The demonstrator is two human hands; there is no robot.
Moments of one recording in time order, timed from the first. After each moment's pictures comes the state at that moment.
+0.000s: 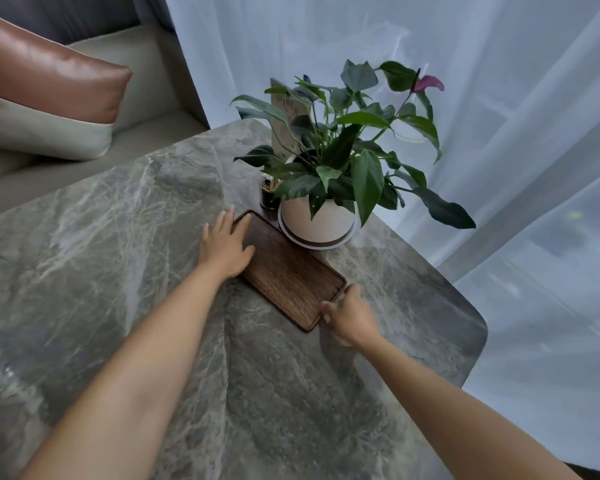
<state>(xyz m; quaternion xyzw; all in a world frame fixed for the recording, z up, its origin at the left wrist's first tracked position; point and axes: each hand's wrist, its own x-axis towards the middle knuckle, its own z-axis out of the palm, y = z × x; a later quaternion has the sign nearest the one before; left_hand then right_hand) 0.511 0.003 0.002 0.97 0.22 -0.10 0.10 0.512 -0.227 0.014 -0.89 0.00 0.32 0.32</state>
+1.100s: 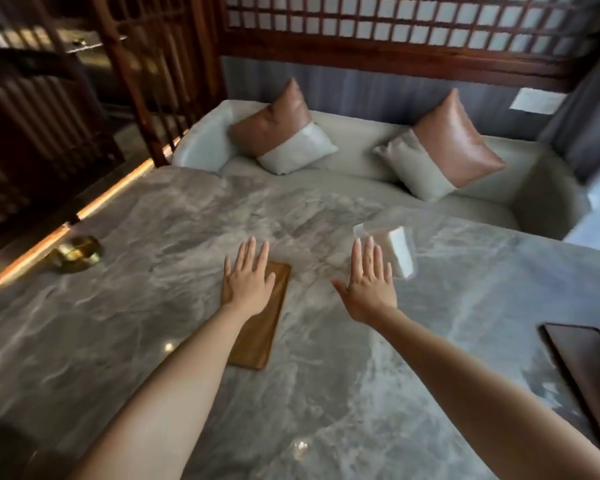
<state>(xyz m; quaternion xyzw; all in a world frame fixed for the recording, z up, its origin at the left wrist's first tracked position) -0.052 0.102 0.086 0.76 0.65 0.02 0.08 0.145 0.048 0.114 -0.75 -0.65 0.13 0.04</state>
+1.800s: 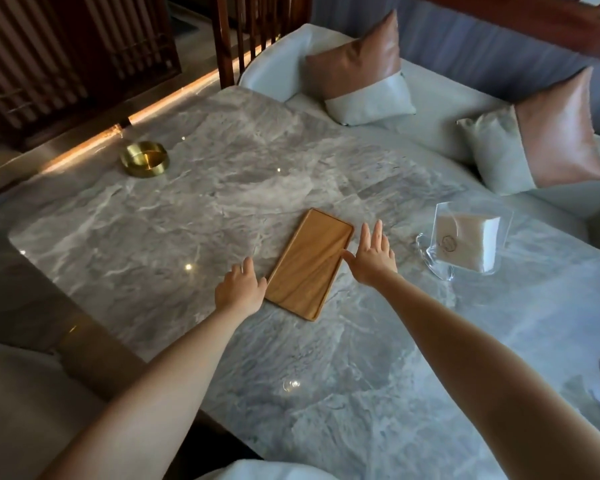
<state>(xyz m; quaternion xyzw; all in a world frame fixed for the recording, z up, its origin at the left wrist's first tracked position) -0.158 0.037 0.021 0.57 0.78 0.00 0.25 0.051 0.100 0.059 -0.72 -0.66 0.21 -0.08</state>
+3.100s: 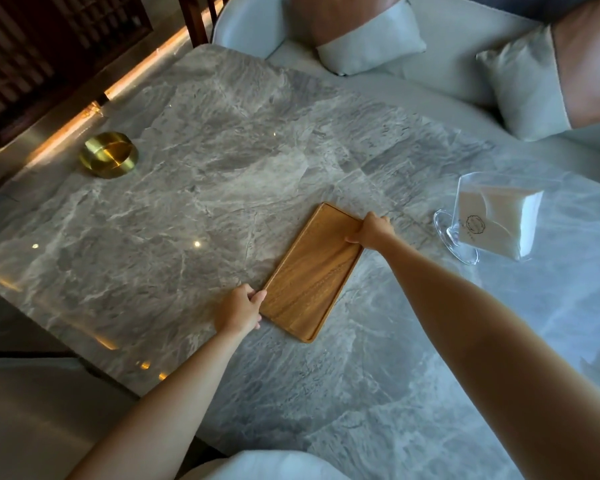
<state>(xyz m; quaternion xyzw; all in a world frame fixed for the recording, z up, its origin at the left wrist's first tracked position) -0.159 0.053 -0.026 0.42 0.78 0.13 0.44 0.063 0.193 -0.002 -0.77 -0.54 0.34 -0.05</state>
